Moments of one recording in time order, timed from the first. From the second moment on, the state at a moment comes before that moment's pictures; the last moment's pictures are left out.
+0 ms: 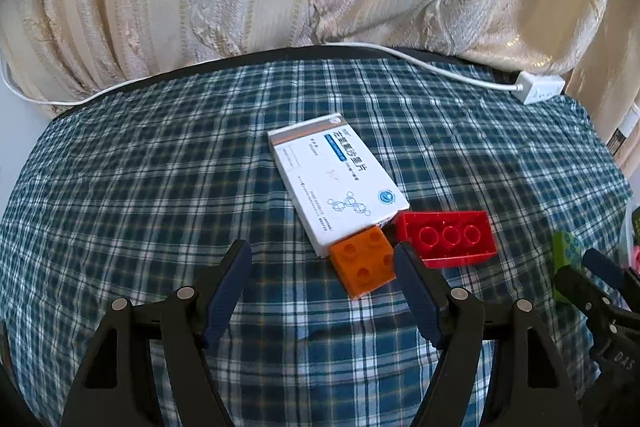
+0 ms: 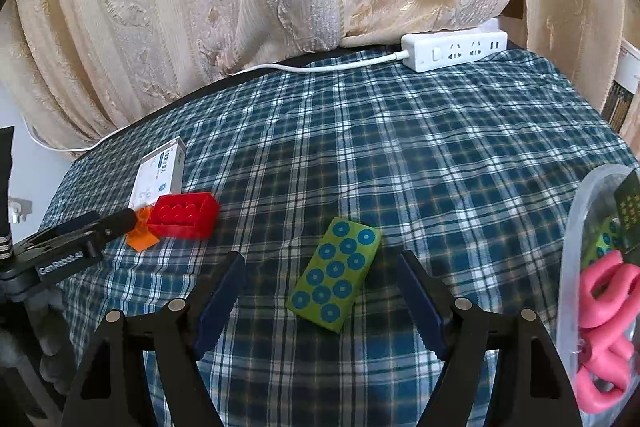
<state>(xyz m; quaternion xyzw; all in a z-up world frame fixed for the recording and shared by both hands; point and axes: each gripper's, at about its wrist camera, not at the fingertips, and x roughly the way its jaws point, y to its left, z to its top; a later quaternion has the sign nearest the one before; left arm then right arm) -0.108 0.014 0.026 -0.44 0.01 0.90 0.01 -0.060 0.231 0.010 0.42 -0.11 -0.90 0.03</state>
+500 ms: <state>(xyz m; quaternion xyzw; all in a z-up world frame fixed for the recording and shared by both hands) -0.108 0.002 0.021 -0.45 0.00 0.89 0.00 -0.063 0.224 0.006 0.42 -0.09 -0.90 0.02</state>
